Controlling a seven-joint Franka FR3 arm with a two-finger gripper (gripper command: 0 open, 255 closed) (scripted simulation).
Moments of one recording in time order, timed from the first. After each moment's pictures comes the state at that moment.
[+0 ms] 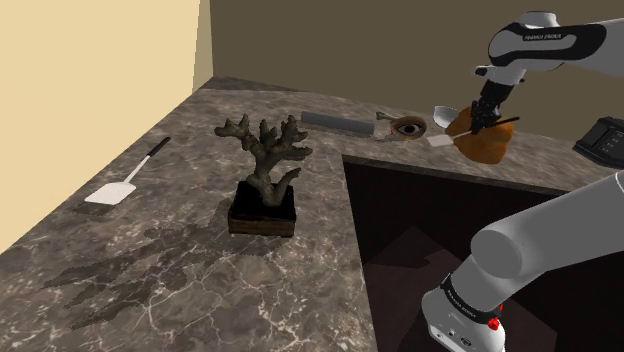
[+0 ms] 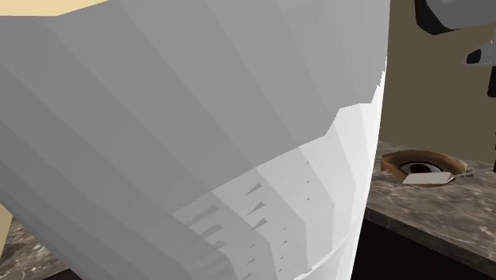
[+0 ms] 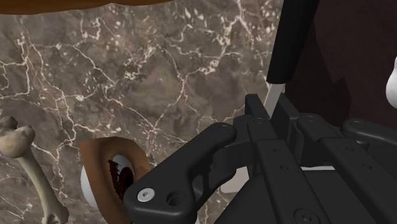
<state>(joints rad) -0.32 -0.36 -0.51 -2.07 -0.24 1.76 -1.60</state>
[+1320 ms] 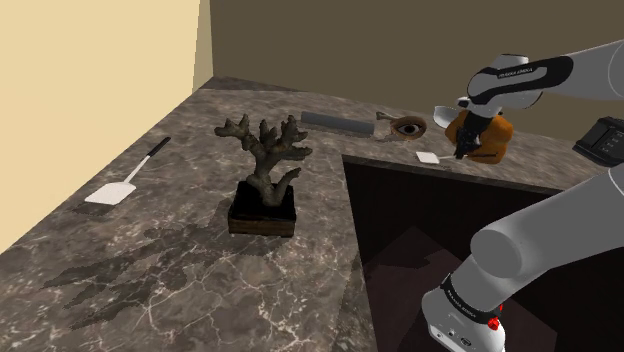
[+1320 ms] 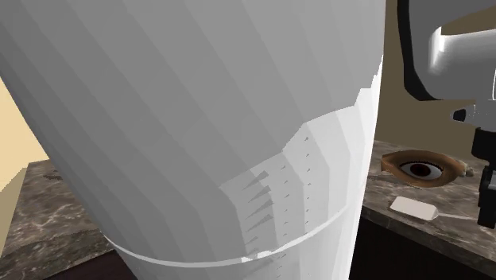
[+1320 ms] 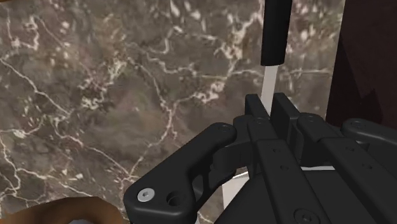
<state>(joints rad) -0.33 -0.31 -0.56 -2.30 -0.25 2.03 -1.59</state>
